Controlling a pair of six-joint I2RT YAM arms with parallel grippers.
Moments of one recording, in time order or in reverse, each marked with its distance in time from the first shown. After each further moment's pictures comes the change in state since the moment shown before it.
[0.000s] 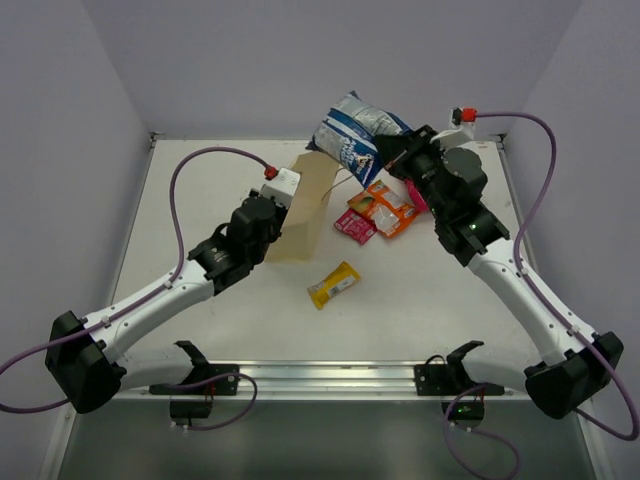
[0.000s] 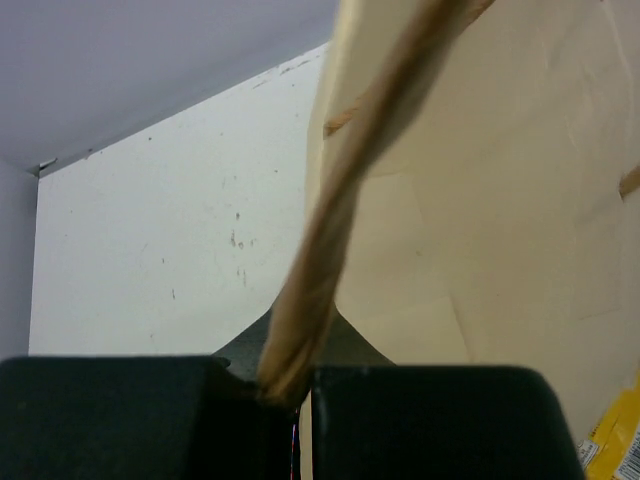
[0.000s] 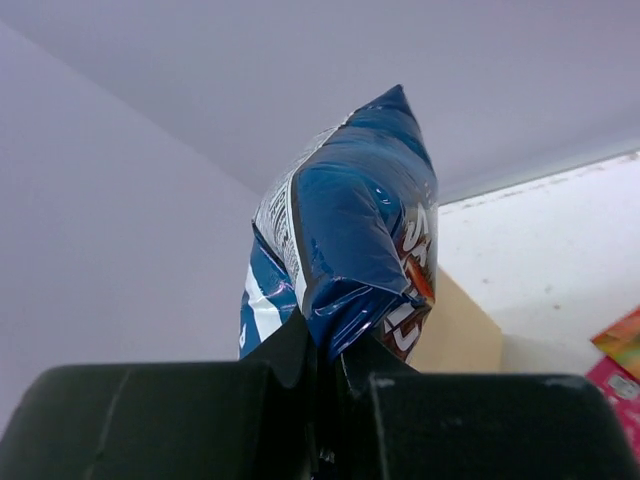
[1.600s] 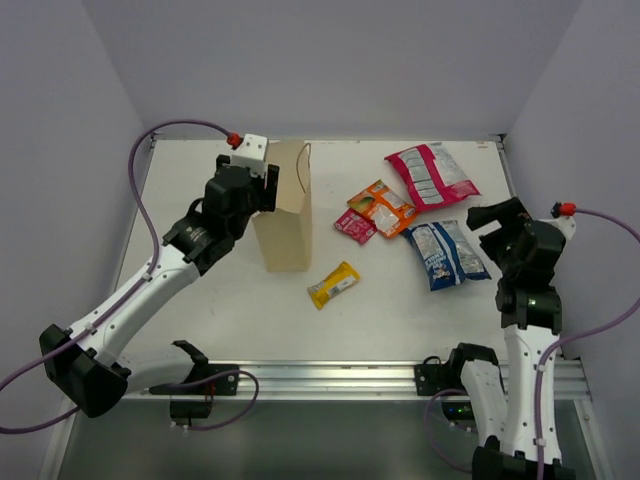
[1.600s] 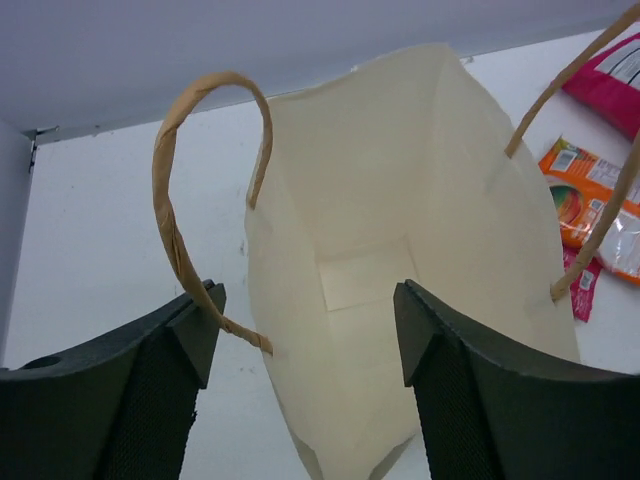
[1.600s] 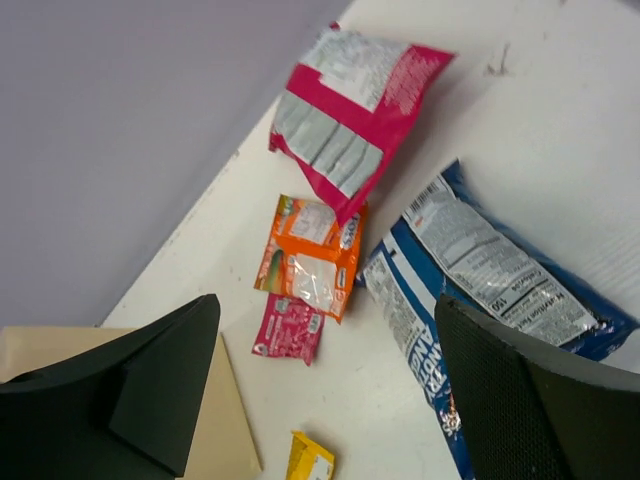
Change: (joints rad) left arm 0.153 0.000 0.194 -0.186 0.085 -0.151; right arm -0.718 -0.546 -0.448 -0.544 -0.132 0.013
